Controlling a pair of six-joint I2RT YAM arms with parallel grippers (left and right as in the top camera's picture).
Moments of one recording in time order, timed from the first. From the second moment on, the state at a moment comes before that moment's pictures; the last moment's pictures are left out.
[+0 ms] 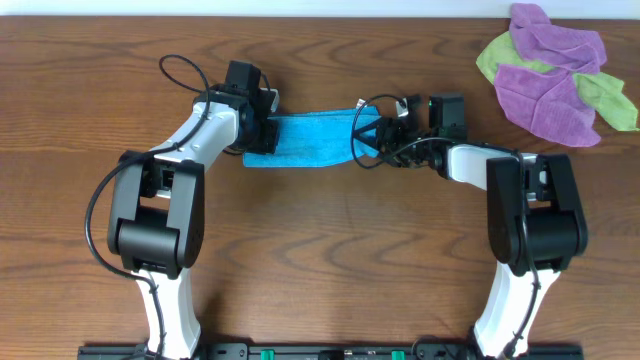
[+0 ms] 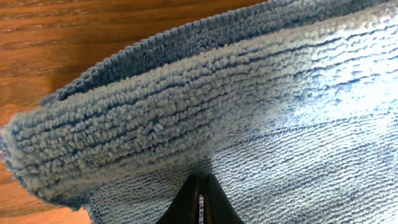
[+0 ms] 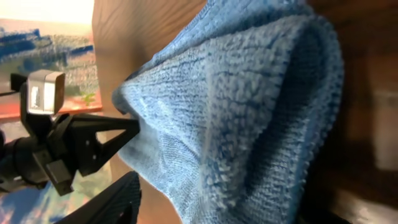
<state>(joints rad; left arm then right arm) -0.21 2.10 1.44 -0.63 0.20 -0.02 0.12 2.11 1.08 0.15 -0.85 0.71</state>
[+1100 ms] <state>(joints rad) -0.21 2.10 1.44 -0.63 0.23 -0.02 0.21 1.86 1.10 -0.01 -0.69 0.64</state>
